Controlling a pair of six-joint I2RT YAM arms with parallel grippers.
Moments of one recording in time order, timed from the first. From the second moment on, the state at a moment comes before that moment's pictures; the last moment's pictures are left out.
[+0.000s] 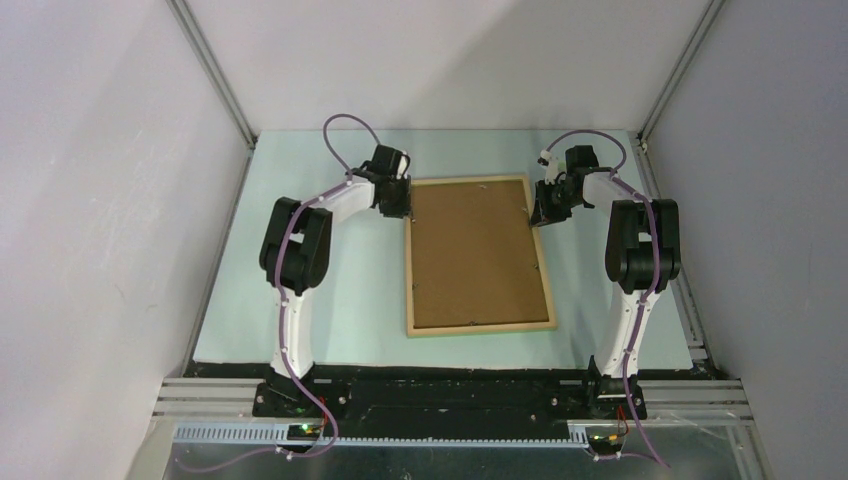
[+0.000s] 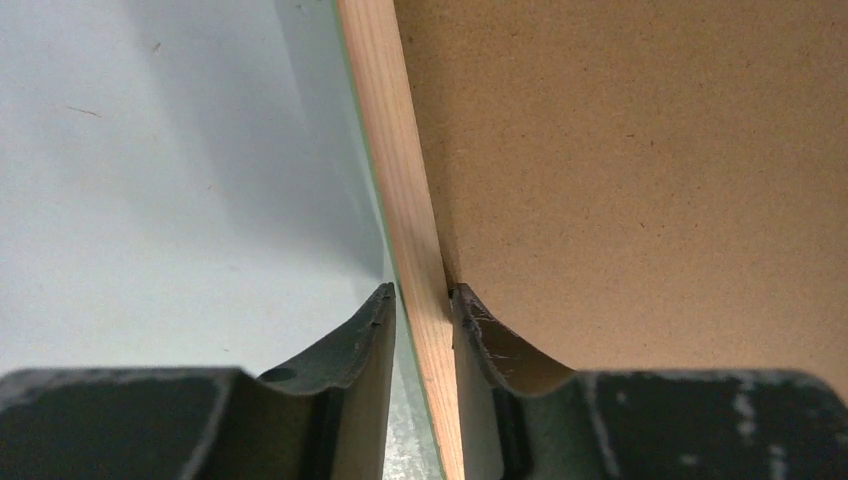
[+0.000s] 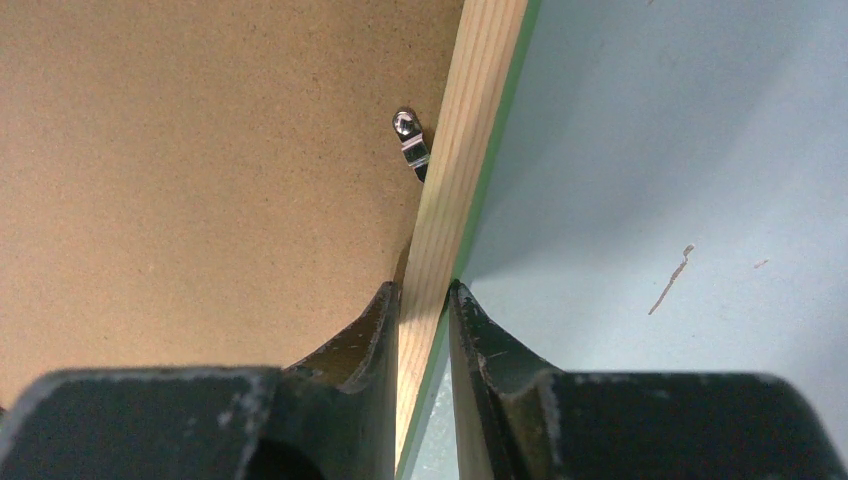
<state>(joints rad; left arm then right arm) -0.37 2.15 1.59 -0.43 0.09 -0.34 0.03 2.06 1.48 -0.55 -0.42 -0.10</state>
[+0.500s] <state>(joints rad) -0.38 2.11 1.54 -0.41 0.05 -0.31 0.03 2.06 1.47 -0.56 -0.44 -0.10</state>
